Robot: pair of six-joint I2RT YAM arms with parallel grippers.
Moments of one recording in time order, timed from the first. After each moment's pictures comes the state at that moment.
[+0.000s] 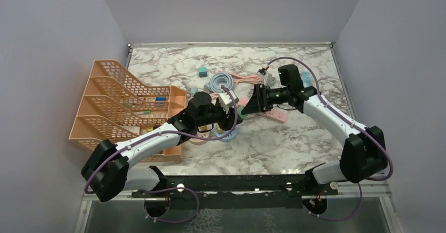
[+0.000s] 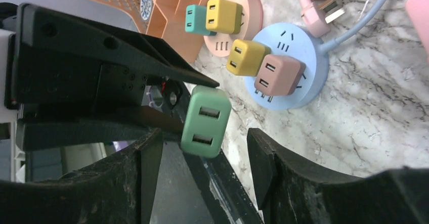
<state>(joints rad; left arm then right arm) -0.77 1.25 0.72 0.19 0.36 -0.05 0.39 1.41 1.03 -0.37 -0.86 0.37</state>
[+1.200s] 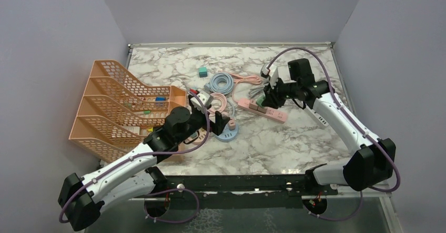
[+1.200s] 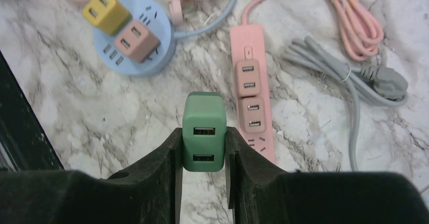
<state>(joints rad) -0.83 0.87 0.58 0.10 -0.03 -0.19 0.35 1.34 1.16 -0.60 -0.55 -0.44</state>
